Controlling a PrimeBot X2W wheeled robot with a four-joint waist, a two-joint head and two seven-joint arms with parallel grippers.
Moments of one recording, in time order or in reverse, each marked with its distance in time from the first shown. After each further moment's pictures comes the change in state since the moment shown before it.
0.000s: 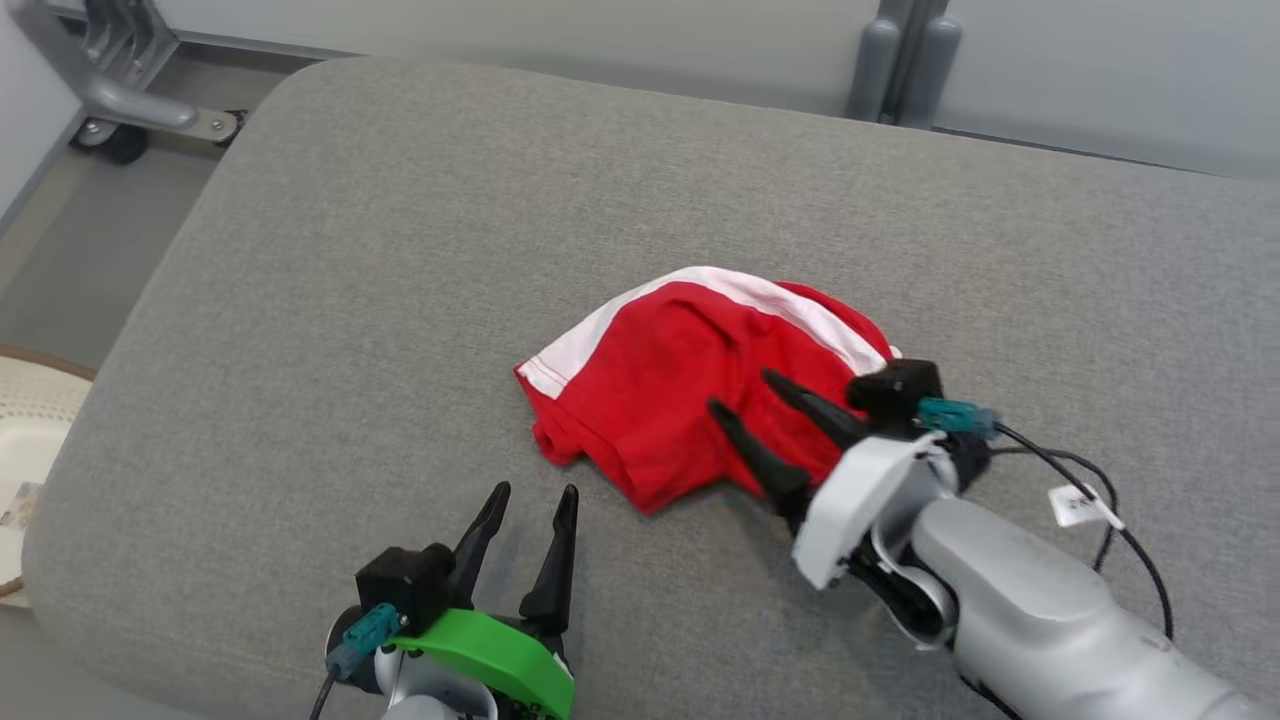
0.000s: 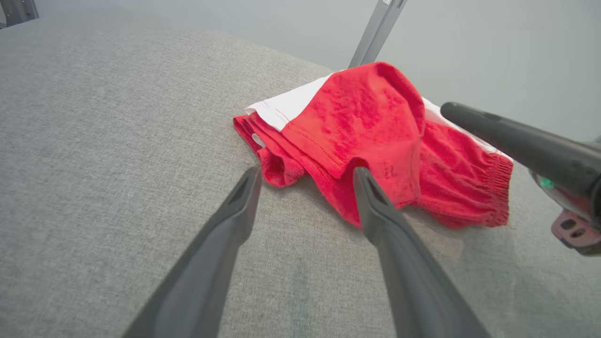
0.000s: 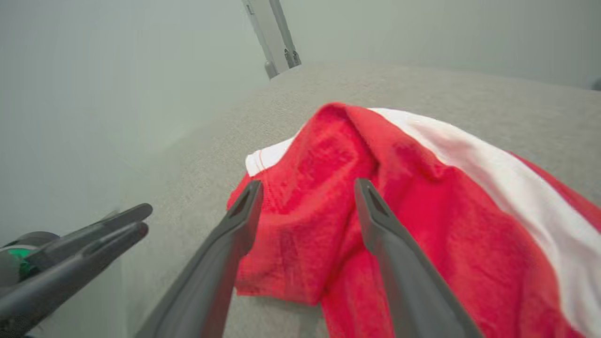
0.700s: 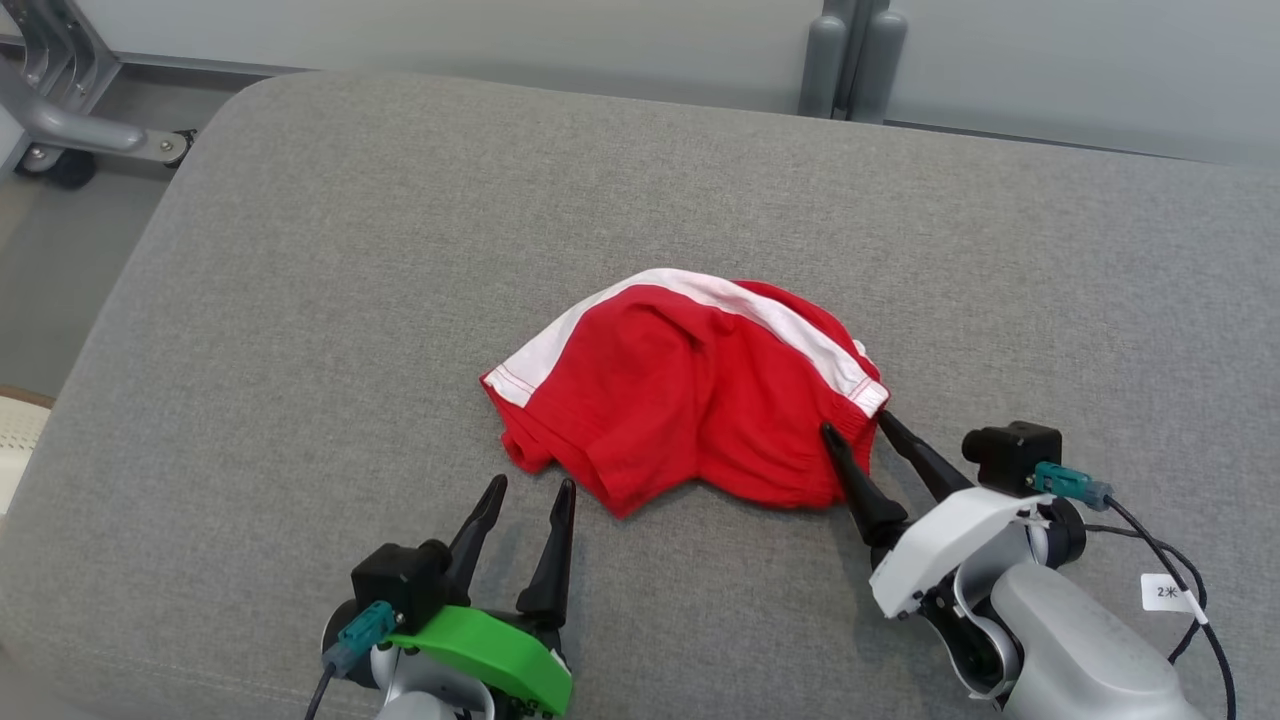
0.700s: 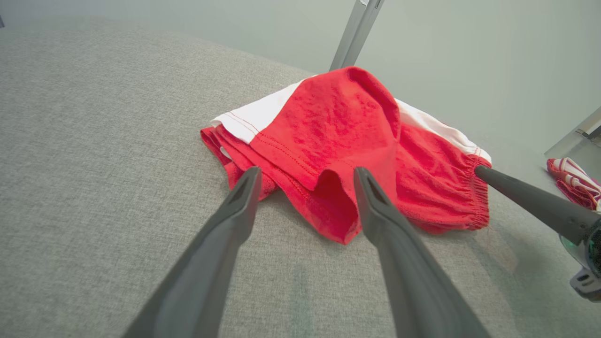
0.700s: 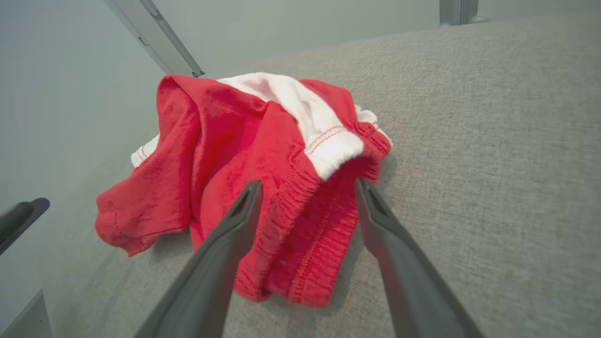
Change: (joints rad) left arm 0.001 0.000 0.020 -0.018 0.021 -0.009 0.000; right arm 0.275 -0.019 -0.390 -0.017 -0.125 -0.001 -0.005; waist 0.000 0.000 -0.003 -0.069
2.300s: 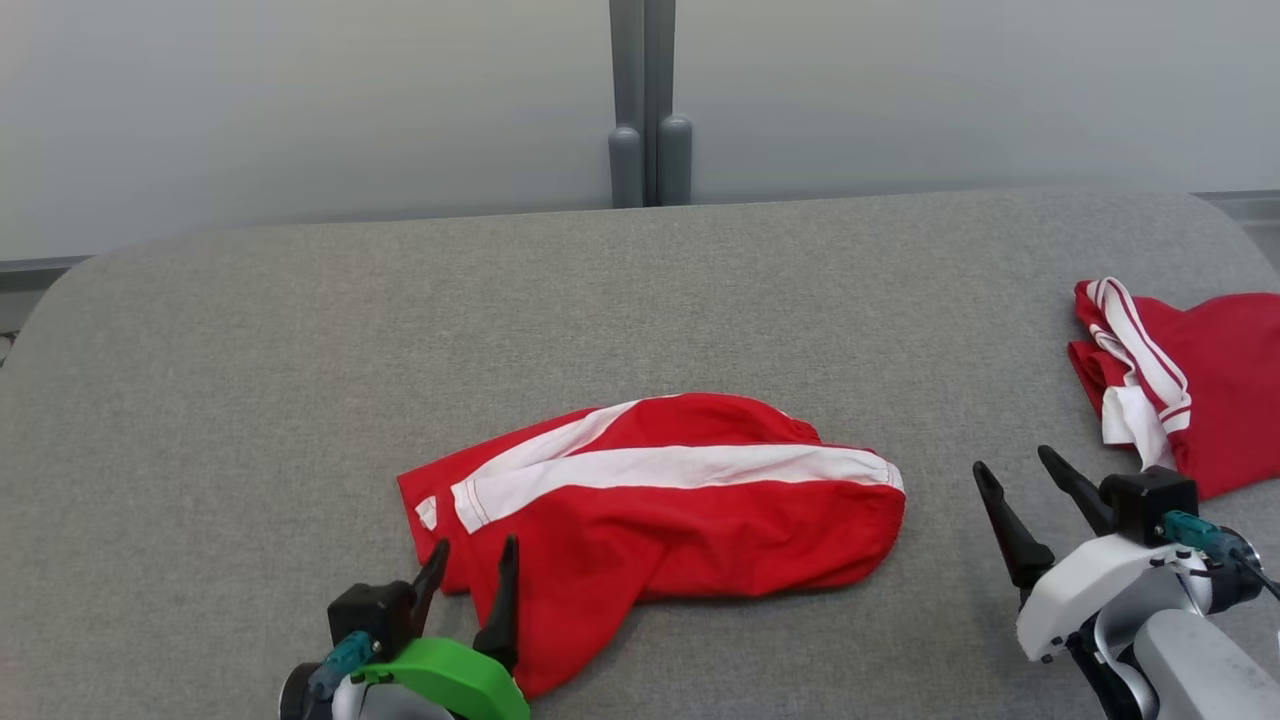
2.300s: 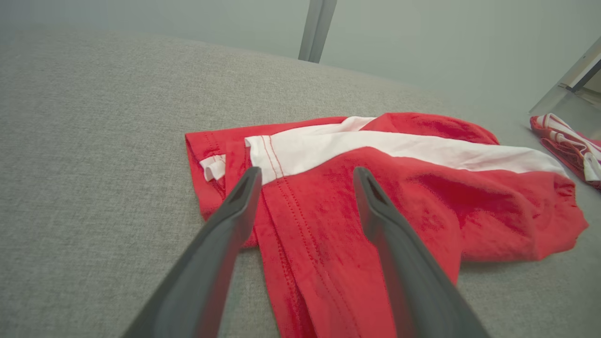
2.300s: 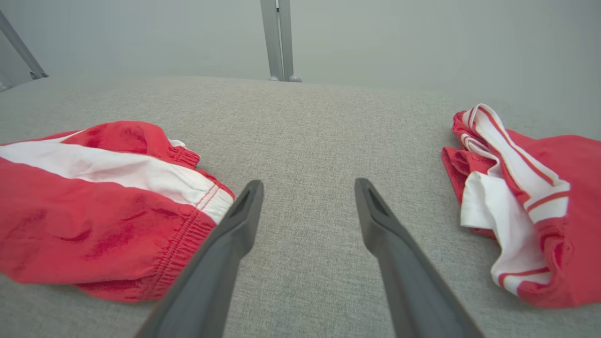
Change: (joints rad) left arm 0.025 0.000 0.063 0.149 0.041 0.050 0.000; right arm 0.108 -0.175 -0.171 0.012 -0.215 0.000 -0.001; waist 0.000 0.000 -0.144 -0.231
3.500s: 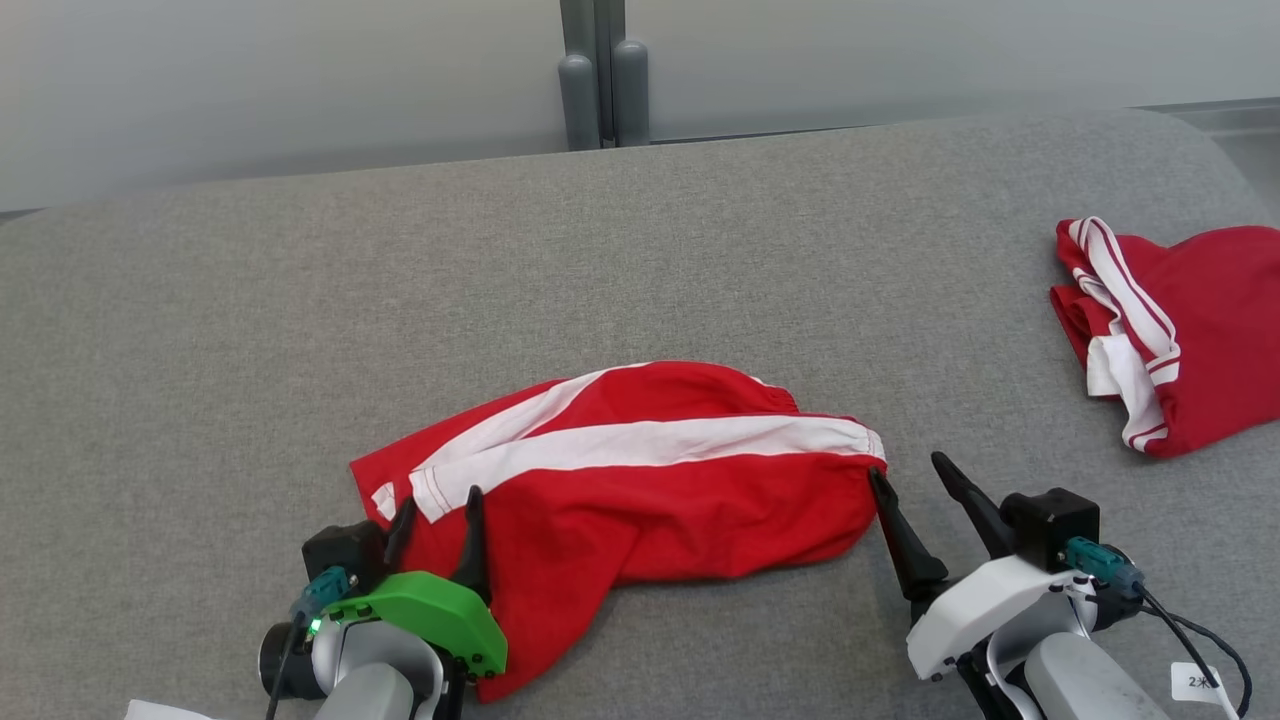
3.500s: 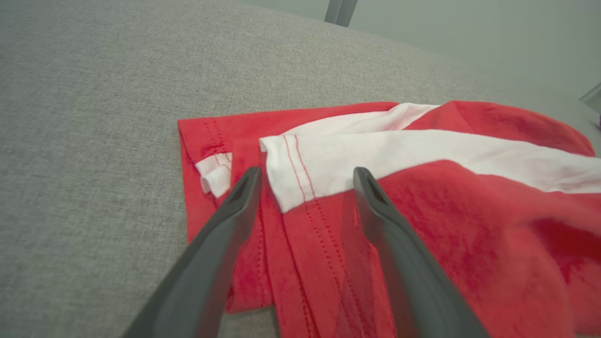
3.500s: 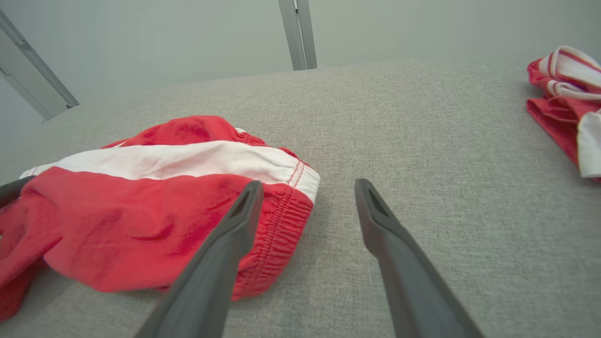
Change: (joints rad) left arm -0.170 0.000 0.007 0.193 -0.084 0.060 0.000; right arm 0.085 0.242 -0.110 -0.128 -0.148 0.000 0.000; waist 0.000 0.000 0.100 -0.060
